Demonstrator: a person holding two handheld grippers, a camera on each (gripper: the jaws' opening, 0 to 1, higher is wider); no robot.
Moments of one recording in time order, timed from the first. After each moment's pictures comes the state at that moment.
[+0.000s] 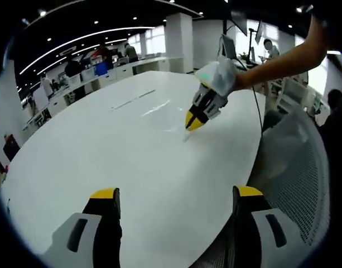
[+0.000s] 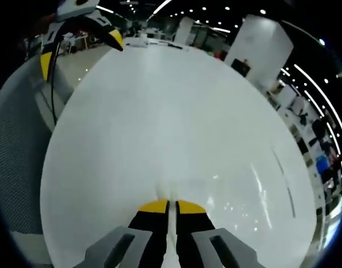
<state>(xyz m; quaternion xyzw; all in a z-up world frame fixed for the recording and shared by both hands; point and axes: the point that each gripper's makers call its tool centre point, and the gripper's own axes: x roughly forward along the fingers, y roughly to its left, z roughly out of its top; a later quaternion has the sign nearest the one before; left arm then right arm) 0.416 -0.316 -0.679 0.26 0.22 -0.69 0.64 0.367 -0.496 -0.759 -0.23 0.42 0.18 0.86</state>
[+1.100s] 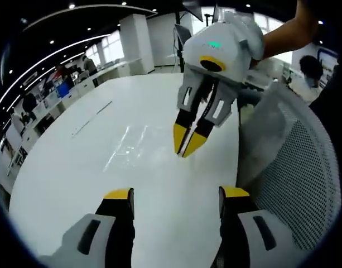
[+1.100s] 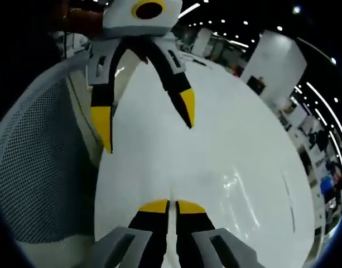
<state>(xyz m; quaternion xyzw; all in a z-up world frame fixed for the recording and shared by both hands) 0.355 -0.369 -0.699 0.33 0.15 -0.77 0.52 0.327 -0.402 -0.728 -0.25 0.39 0.24 0.85</state>
